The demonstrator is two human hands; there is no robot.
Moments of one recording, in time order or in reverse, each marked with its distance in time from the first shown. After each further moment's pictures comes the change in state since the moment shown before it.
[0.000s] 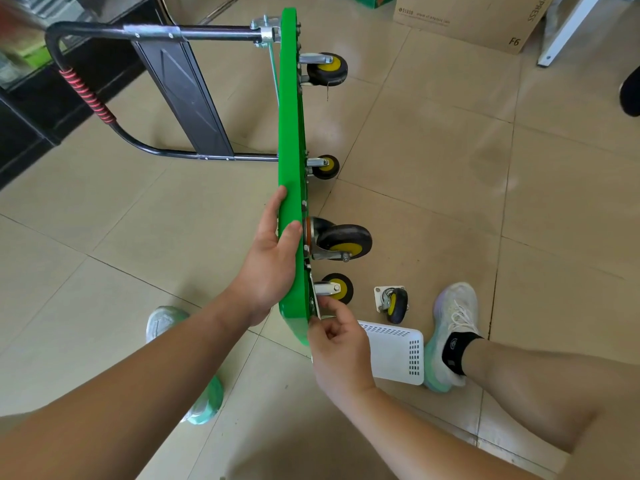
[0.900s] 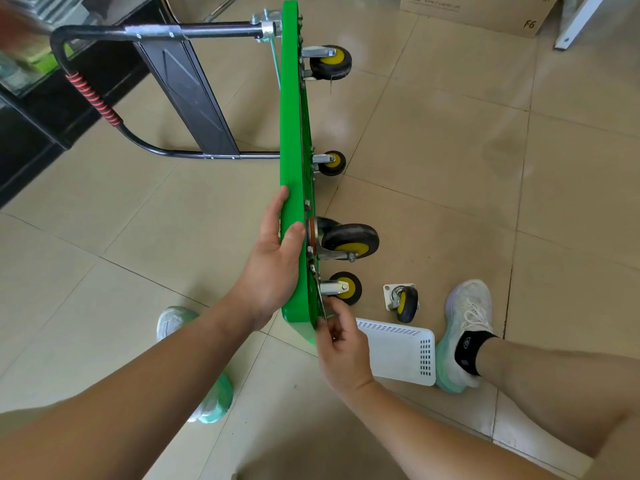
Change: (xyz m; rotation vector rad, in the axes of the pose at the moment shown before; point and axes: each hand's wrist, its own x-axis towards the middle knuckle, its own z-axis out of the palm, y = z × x) left_hand 0.002 -0.002 -0.001 0.024 -0.011 0.020; right_hand 0.025 0.040 -0.007 -0.223 -0.062 -0.233
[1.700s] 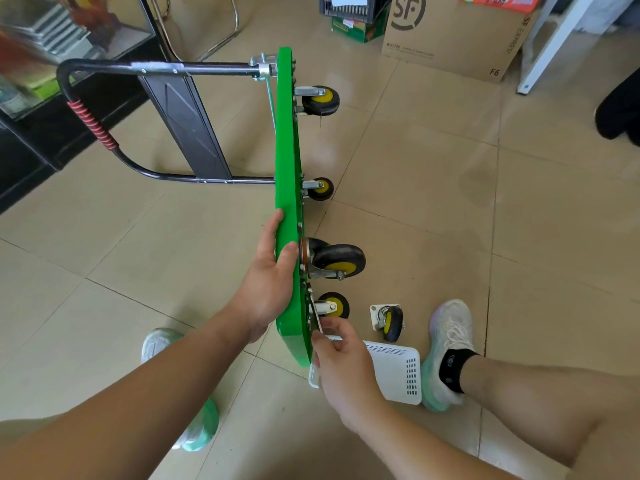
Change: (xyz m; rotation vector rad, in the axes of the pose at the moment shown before) left_hand -0.002 0.004 0.001 -0.003 0.008 -0.015; right_hand -0.014 -0.066 -0.022 0.124 -0.044 0.345
